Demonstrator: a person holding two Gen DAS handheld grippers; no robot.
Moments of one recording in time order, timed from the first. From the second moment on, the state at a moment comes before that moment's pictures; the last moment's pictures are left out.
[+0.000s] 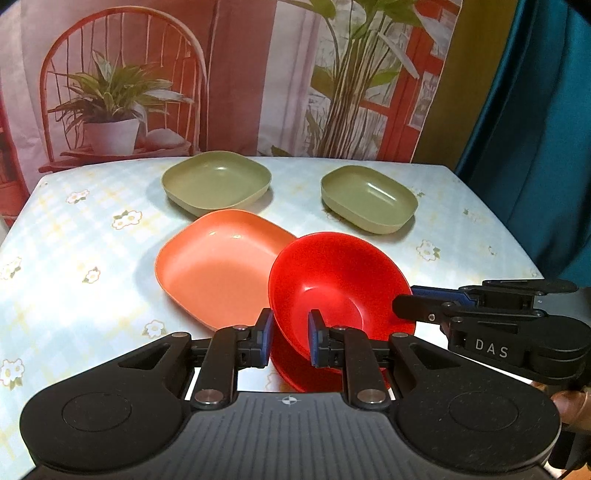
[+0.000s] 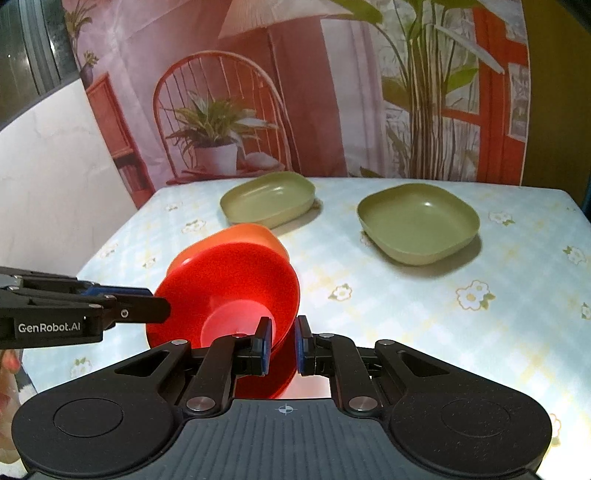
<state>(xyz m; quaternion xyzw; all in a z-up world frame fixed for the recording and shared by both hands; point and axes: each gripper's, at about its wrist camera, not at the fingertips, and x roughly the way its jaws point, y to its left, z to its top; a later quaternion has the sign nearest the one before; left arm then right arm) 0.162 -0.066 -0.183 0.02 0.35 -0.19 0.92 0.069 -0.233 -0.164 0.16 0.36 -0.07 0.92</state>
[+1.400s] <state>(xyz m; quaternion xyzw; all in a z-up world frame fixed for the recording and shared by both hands) 0.168 -0.054 -0.181 0.00 0.34 -0.18 0.92 0.075 -0.233 -0.159 0.13 0.37 -0.07 0.92</state>
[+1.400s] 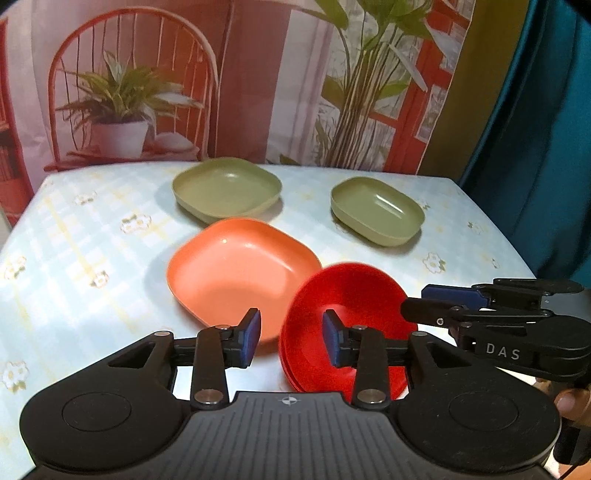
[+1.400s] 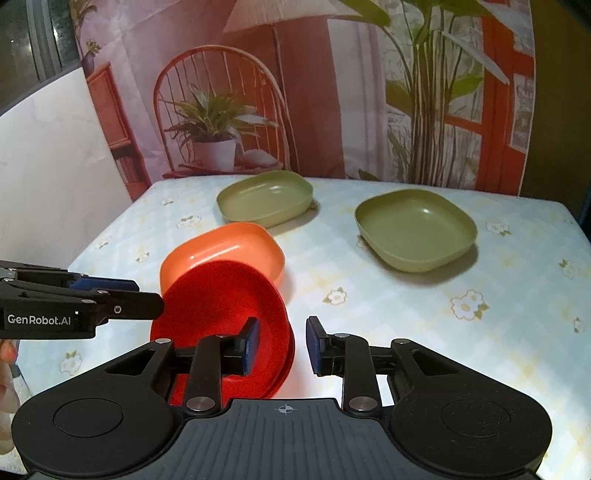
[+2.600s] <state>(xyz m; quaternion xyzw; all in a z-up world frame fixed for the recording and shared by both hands) 0.289 0.003 -0.073 0.00 0.23 -0.11 0.97 0.223 -0.306 -0.068 0.07 0.28 -0.05 0.95</state>
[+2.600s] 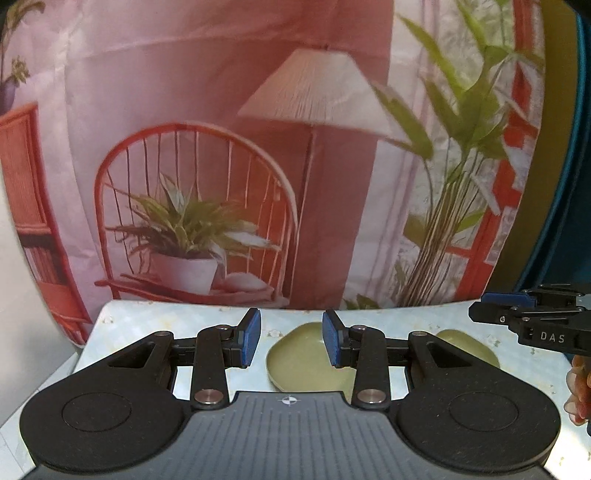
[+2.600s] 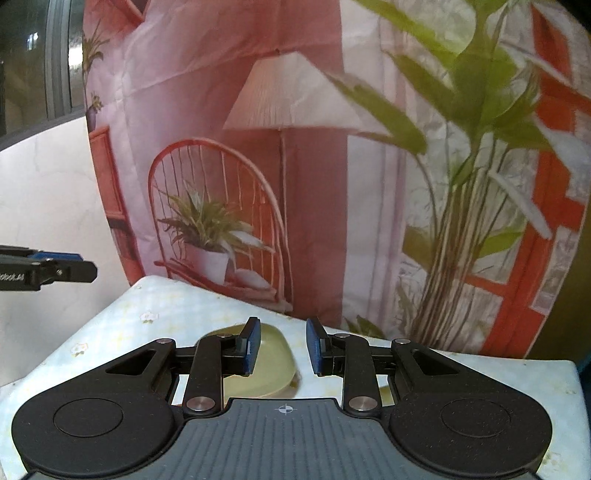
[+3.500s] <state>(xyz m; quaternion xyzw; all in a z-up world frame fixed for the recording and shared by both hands) 0.412 -0.003 -0.214 -0.03 0.39 -0.10 0.92 0.330 -0.329 -0.225 0.14 0.39 -0.03 0.91</state>
